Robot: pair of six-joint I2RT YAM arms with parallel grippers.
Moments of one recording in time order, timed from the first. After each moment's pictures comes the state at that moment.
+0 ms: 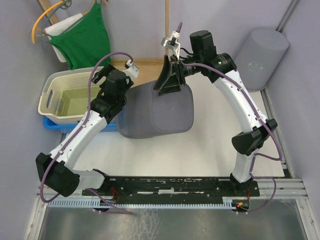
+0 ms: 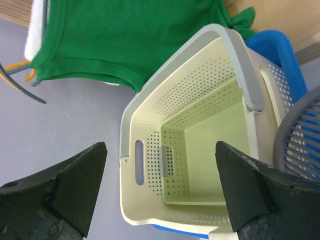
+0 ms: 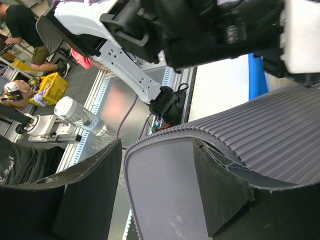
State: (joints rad) left arm -0.50 1.29 1.25 -0.29 -0.80 0.75; right arm 0.54 1.88 2.26 -0.85 -1.29 0.02
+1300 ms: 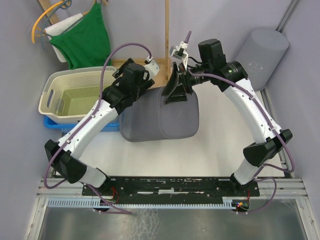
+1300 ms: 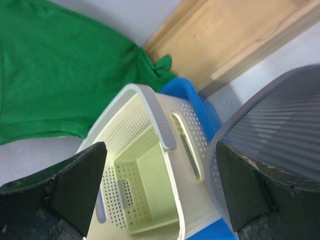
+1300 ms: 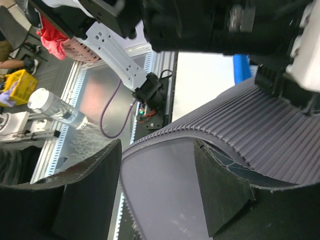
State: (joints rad) left arm -0.64 1.47 1.56 -0.57 -0.59 0.57; right arm 0.53 1.71 2.04 -0.90 -1.21 -0.10
